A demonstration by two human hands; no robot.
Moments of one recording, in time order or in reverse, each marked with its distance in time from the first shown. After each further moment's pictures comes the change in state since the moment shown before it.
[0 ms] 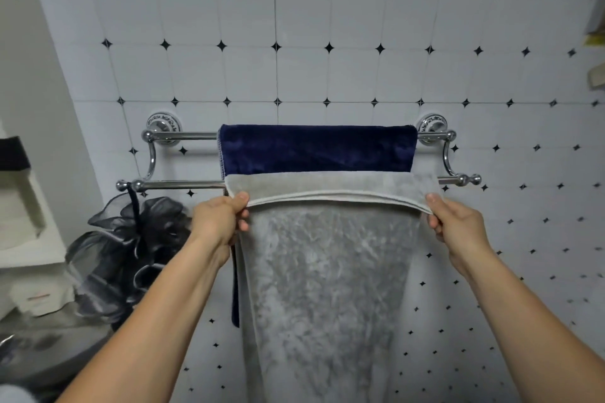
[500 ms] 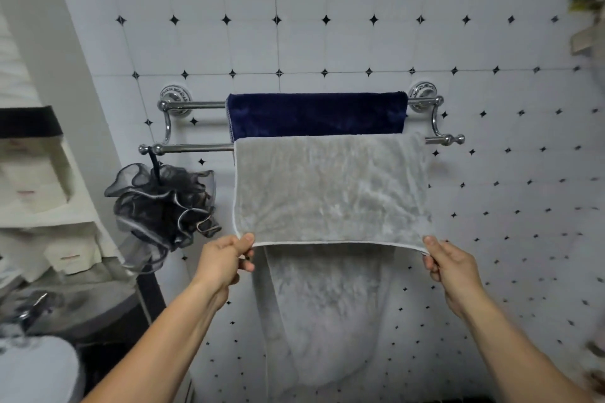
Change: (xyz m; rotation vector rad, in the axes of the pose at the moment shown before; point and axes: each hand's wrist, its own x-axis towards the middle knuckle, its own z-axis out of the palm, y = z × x) left_hand -0.076 -0.095 -0.056 0.141 -0.108 -0.104; right_hand -0.113 0.100 -0.043 -0.031 -0.043 0.113
